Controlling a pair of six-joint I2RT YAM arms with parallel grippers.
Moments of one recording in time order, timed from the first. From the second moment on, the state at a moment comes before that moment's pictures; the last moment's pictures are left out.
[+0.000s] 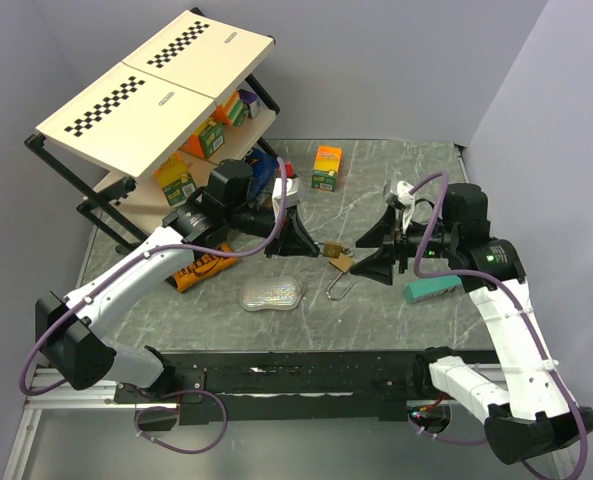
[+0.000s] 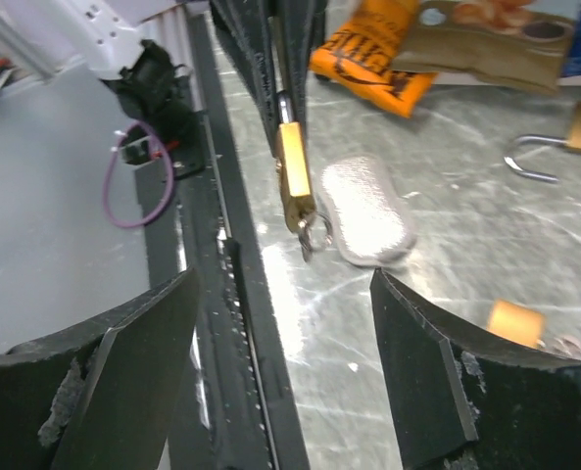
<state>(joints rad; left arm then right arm) -0.69 1.38 1.30 -0.27 1.00 0.04 0.23 0.94 1.16 -0.79 -1.07 -0.27</state>
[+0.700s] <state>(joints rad) -0.73 1.37 1.30 -0.32 1.00 0.11 0.26 0.99 1.21 -0.84 -1.08 -0.34</state>
